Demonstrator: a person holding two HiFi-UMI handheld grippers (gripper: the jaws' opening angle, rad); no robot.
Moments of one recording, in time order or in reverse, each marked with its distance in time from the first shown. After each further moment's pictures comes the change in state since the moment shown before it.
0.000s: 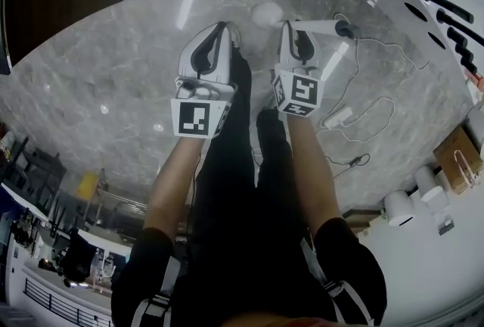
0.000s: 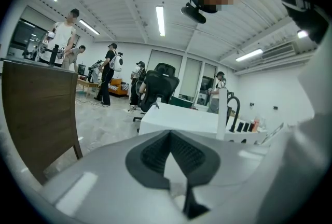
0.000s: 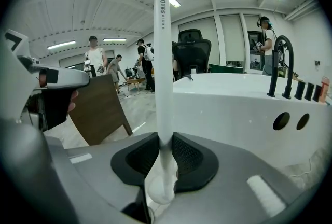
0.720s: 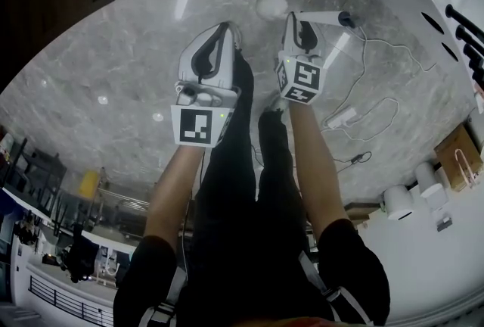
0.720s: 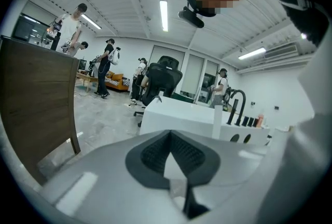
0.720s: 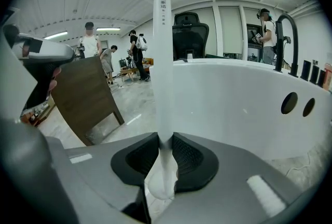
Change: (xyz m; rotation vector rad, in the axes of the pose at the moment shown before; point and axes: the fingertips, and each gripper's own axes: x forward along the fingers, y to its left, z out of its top) left arm 0.042 0.029 -0.050 -0.024 0.032 -0.002; right arm 0.087 -0.022 -0.072 0.005 0.098 -0.054
